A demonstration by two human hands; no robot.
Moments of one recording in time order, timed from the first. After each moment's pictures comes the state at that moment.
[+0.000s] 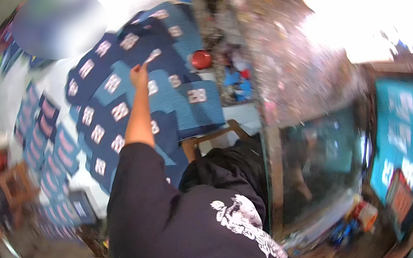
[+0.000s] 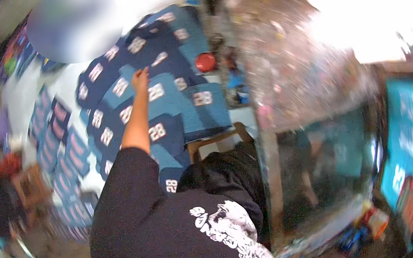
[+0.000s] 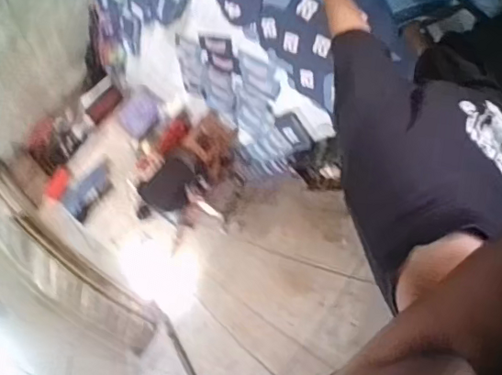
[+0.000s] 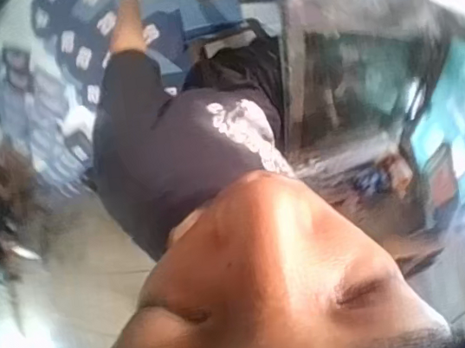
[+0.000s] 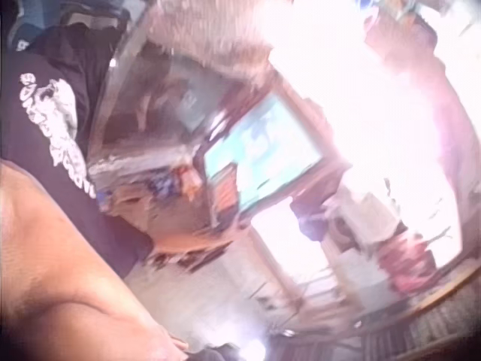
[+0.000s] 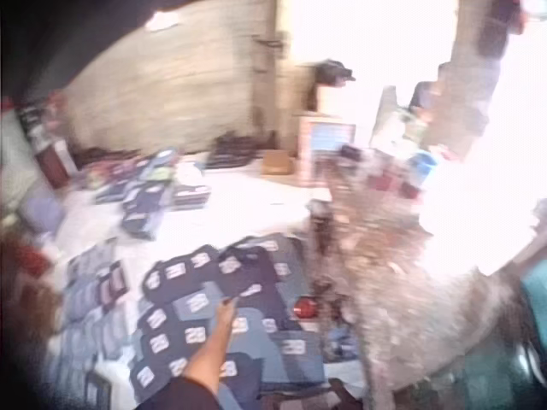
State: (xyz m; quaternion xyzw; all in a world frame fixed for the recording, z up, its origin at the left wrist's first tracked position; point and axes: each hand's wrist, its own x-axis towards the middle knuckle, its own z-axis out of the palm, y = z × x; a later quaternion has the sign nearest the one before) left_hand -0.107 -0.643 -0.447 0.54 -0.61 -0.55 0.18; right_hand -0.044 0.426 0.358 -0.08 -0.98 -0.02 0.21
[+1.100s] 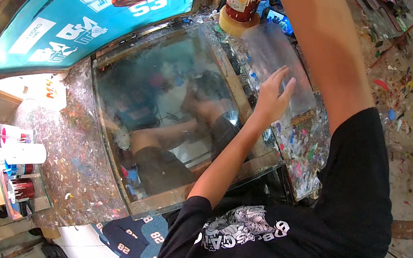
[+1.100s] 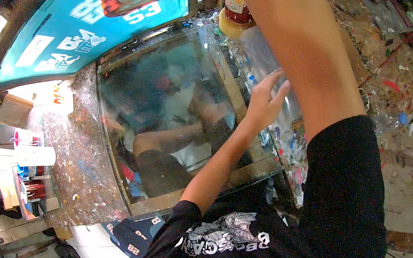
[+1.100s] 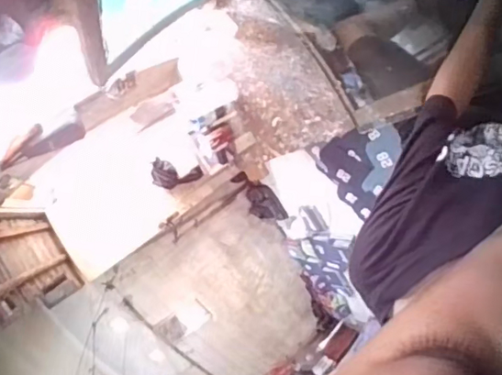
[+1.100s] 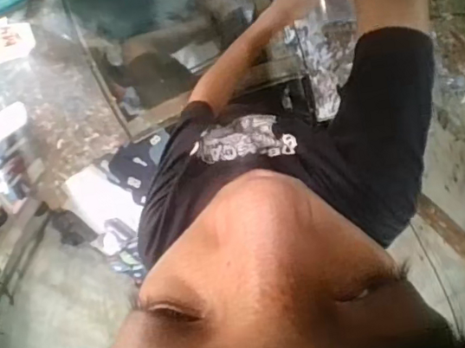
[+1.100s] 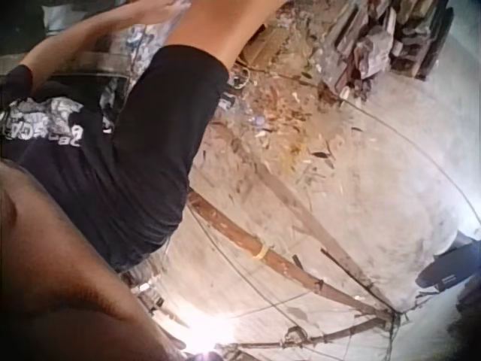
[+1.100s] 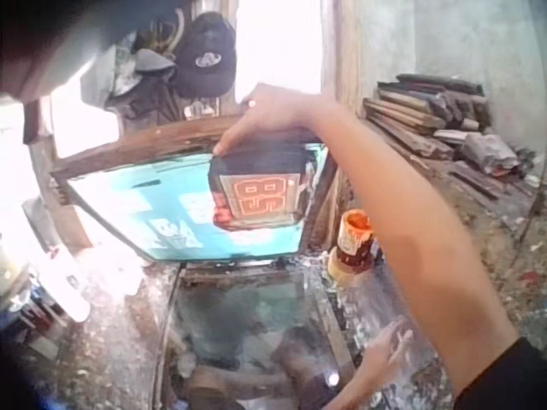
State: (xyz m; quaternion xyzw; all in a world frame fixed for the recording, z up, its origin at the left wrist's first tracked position) left_hand 0.134 0.138 -0.043 -0.57 -0.46 -0.60 -0.32; right_hand -0.016 0.252 0.331 -0.15 -0.95 -0.02 0.26
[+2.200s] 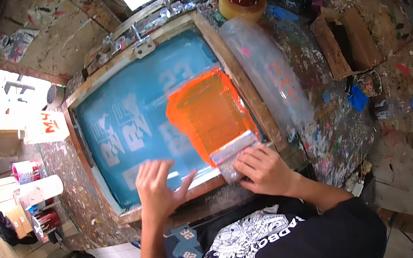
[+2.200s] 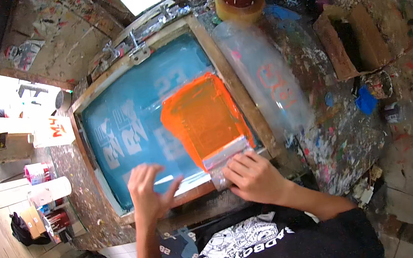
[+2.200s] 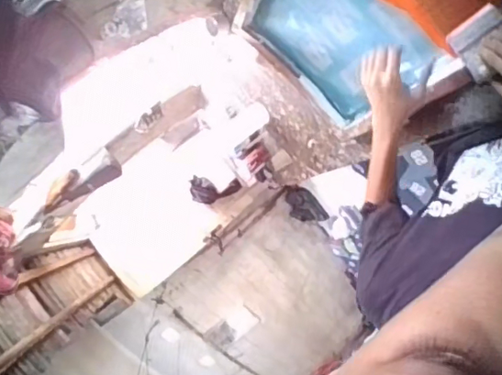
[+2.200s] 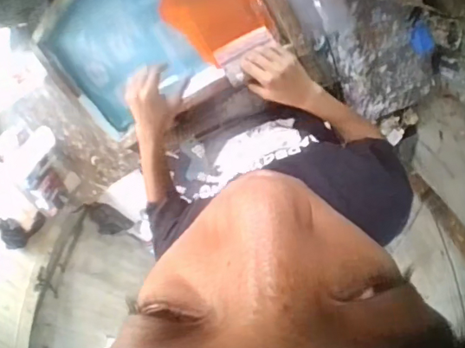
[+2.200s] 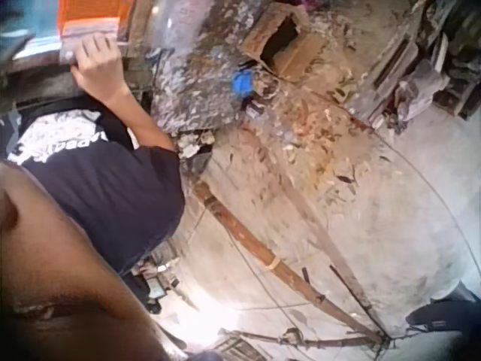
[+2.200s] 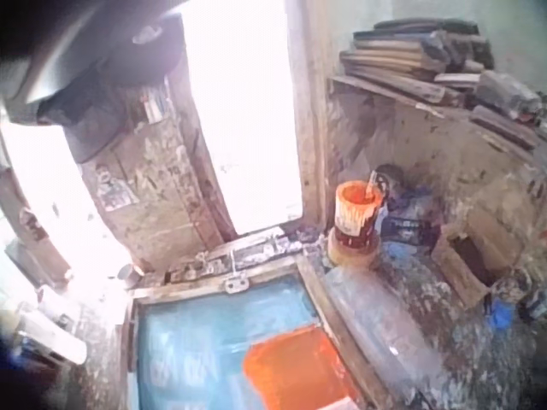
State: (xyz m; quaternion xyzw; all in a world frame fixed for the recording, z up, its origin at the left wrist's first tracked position) left_hand -0.105 -0.064 0.011 -0.67 -0.70 -0.24 -0.06; right_hand 0.161 0.028 -0.024 -0.20 -0.94 0.20 0.19
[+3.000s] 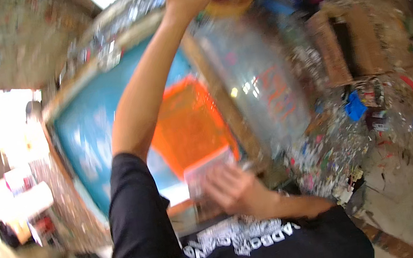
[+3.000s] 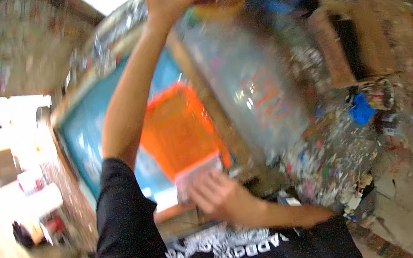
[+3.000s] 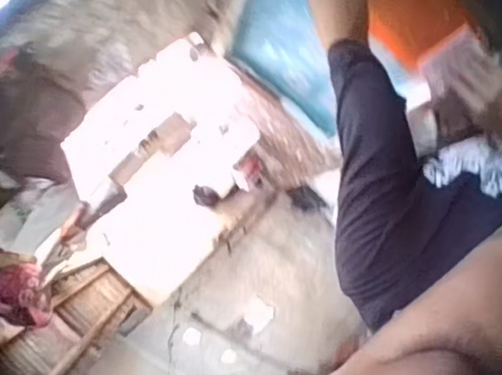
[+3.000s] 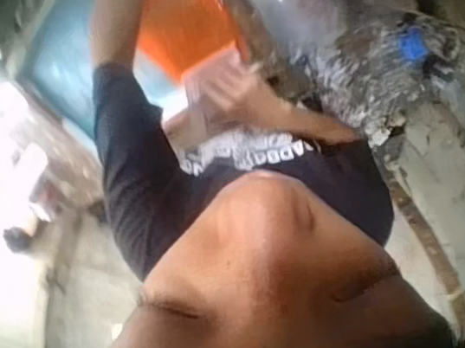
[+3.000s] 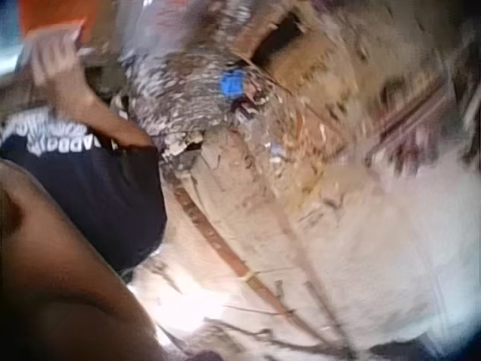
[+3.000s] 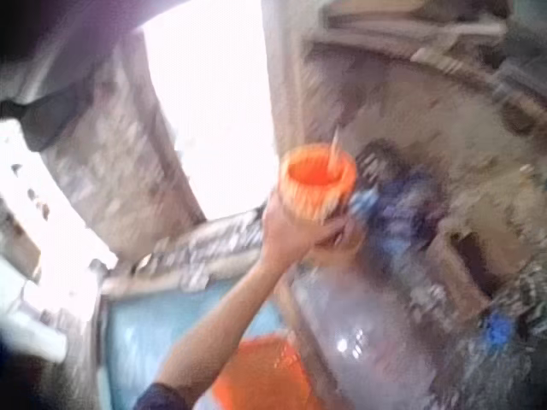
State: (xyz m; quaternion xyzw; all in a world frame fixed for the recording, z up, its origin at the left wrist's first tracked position) left_hand -0.048 0.359 -0.004 -0.66 -0.52 -0.55 -0.06; right_hand 0.155 0.048 -0.029 -0.19 -0.95 0.21 0.14
